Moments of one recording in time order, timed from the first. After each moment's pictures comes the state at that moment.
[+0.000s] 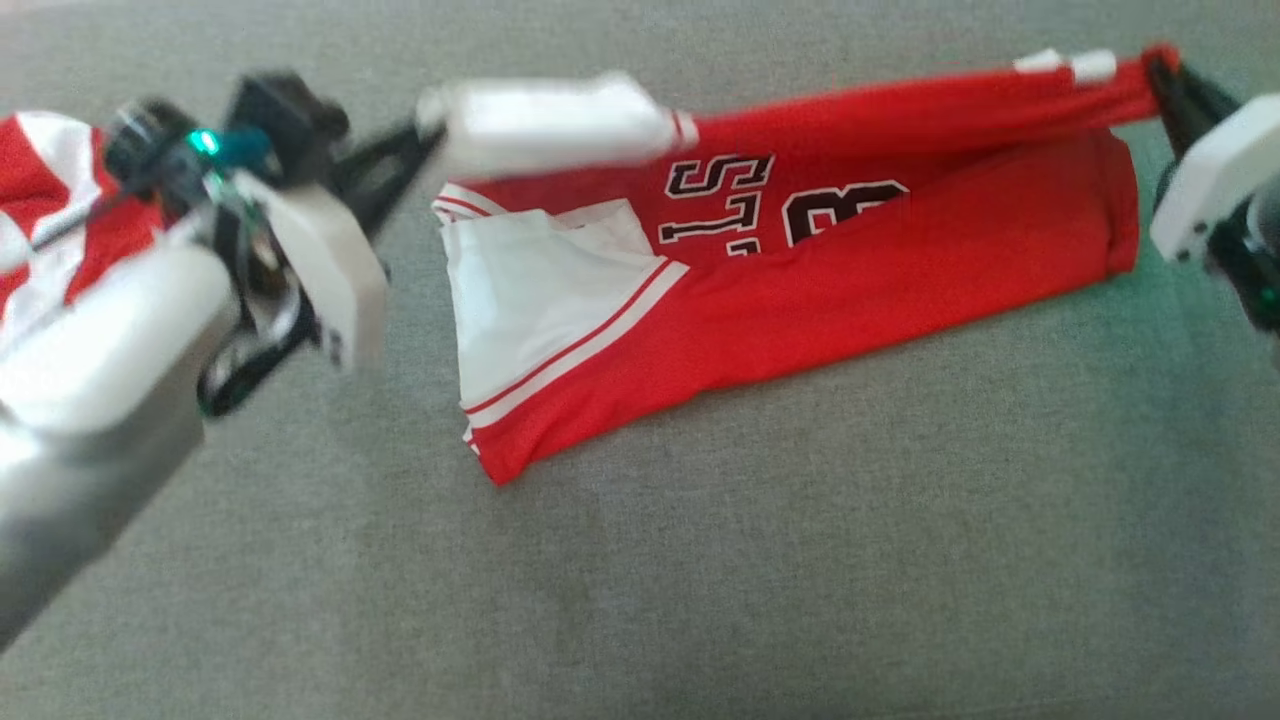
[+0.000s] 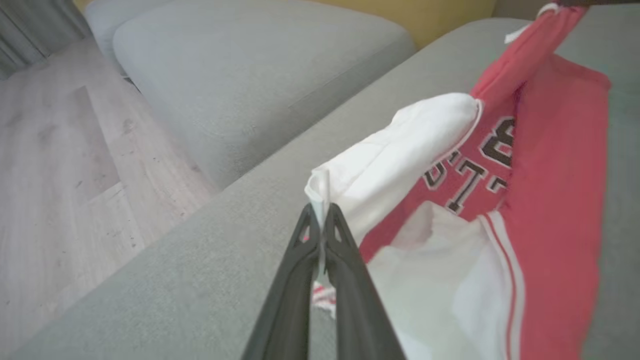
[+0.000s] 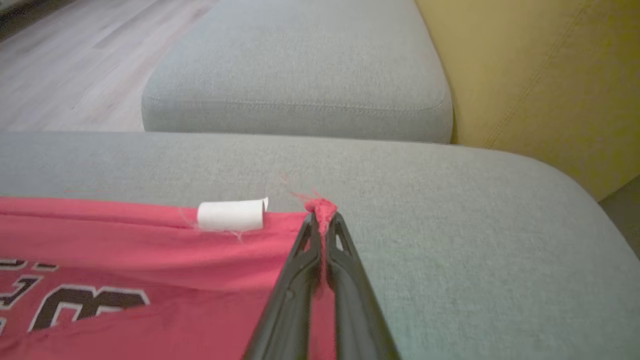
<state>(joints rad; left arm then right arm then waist) -1.10 0.60 -1.21 0.44 -0.87 -0.10 0.08 -0.95 -0.50 0.62 0.91 0.71 0.13 0.06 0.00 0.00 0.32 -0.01</state>
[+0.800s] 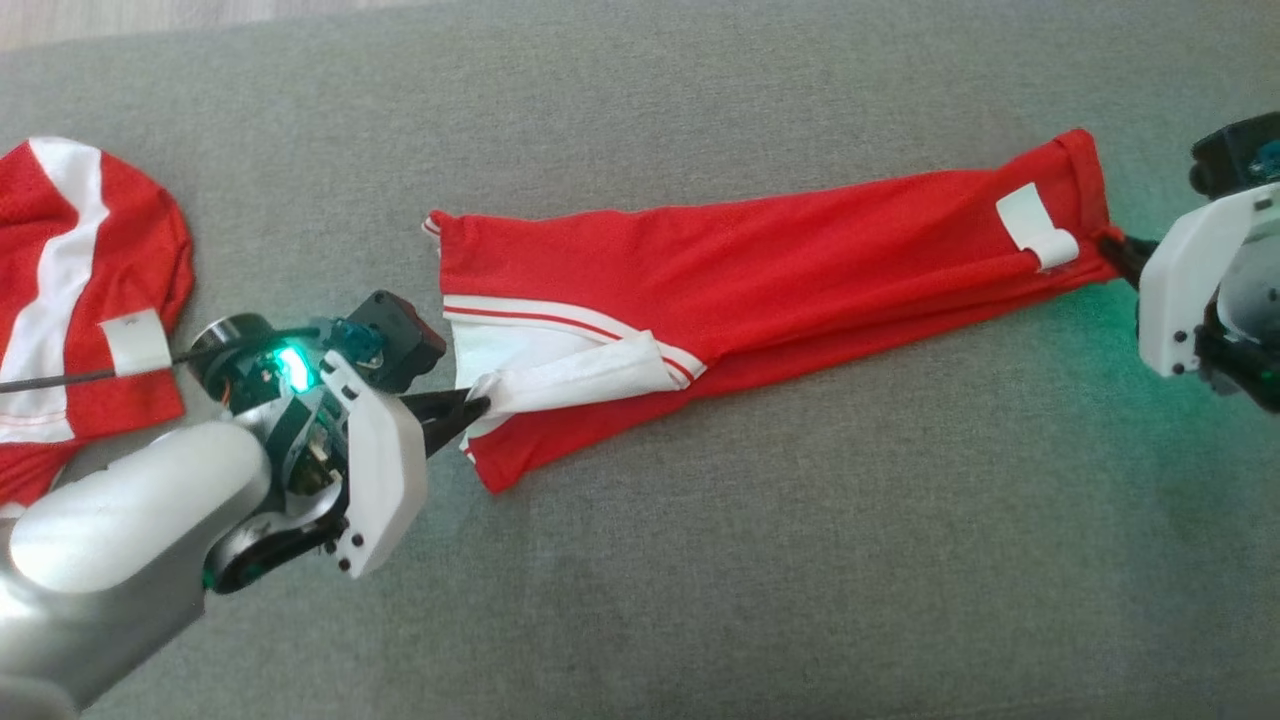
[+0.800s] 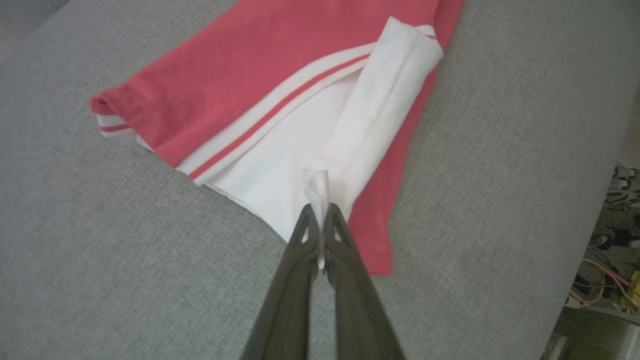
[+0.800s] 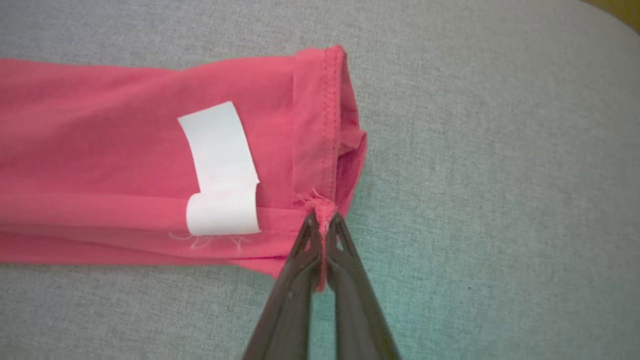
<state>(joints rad) -0.91 0.76 -1.32 0.06 -0.94 -0.10 0.47 -0.87 -0.65 0.92 0.78 0.90 0.13 0.38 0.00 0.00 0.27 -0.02</state>
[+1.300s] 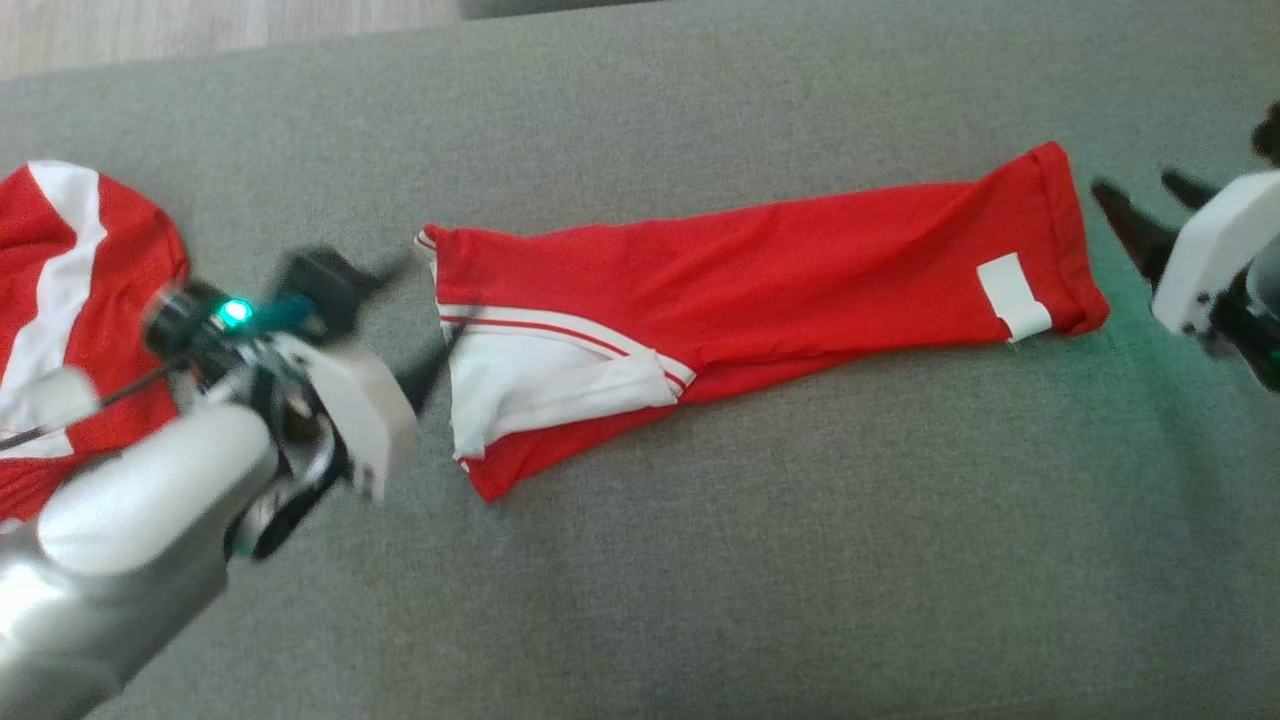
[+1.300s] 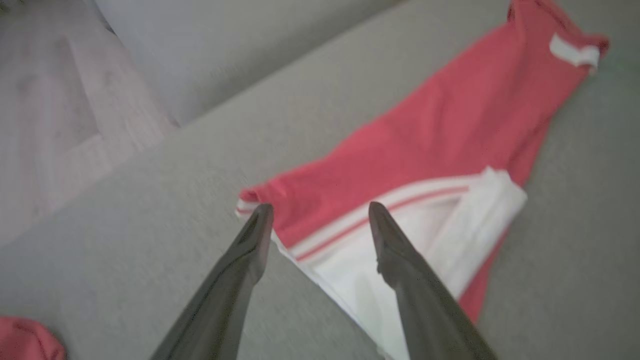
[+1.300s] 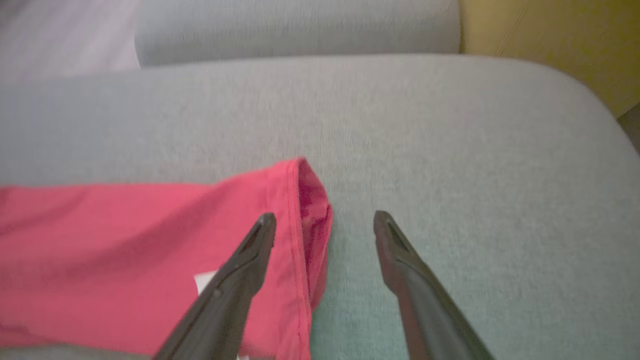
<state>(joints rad) -0.85 0.68 -1.19 0.20 -0.88 0.10 0.16 -0.87 -0.62 0.83 0.82 1.00 0.13 0.21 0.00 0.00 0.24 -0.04</state>
